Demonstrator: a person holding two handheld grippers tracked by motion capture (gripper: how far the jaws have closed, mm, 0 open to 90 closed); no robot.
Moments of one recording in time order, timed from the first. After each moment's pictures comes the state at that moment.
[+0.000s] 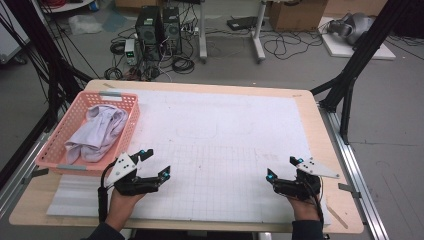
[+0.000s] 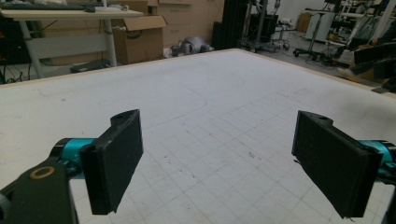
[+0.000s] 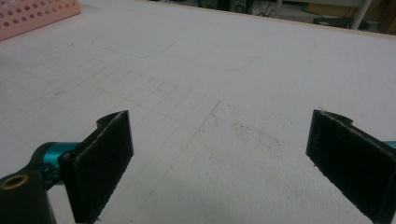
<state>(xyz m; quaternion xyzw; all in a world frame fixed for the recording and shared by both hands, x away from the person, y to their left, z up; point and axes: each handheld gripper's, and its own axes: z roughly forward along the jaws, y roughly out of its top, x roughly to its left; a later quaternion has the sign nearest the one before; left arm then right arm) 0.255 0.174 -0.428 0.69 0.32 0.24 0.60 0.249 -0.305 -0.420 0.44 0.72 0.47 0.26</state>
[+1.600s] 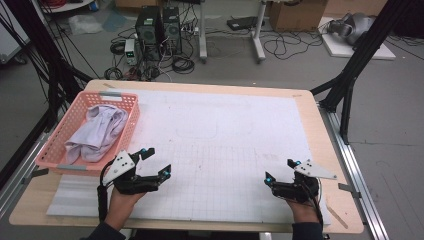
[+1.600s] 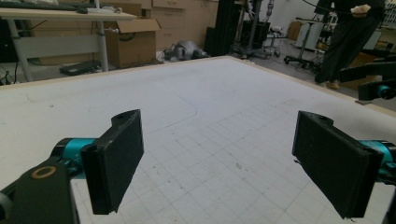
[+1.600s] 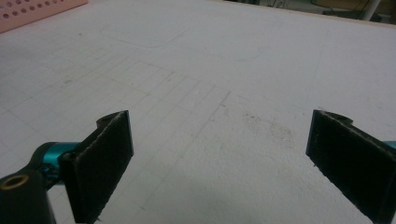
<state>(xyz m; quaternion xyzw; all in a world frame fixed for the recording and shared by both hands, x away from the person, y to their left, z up) 0.254 0.172 -0.415 0.68 0.32 0.22 0.62 0.246 -0.302 -0.423 0.44 0.73 0.47 0.25</state>
